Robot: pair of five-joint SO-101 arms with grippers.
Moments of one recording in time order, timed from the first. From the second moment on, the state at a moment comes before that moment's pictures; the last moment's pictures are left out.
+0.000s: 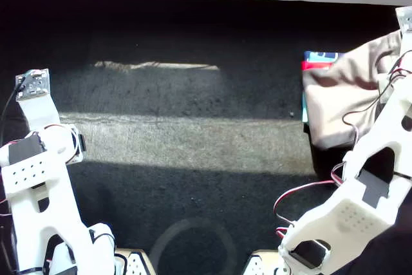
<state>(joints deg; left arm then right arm) -31.5 -38.3 49.5 59.6 -9.9 29.5 19.8 -29.6 73.5 38.4</state>
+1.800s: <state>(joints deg) -31.5 -38.3 49.5 59.6 -9.9 34.2 39.4 -61.8 73.4 25.8</state>
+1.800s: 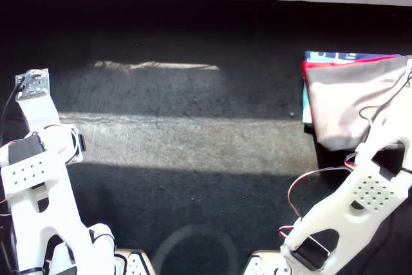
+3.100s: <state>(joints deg) -21.6 -64.4 22.5 98.1 -10.0 6.9 -56.9 26.3 96.1 6.0</state>
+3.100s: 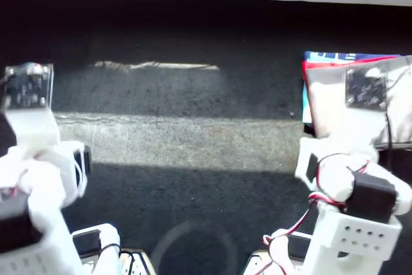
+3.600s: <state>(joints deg) -14.8 -95.9 70.3 85.5 -10.0 6.5 -90.8 80.1 75.7 -1.4</state>
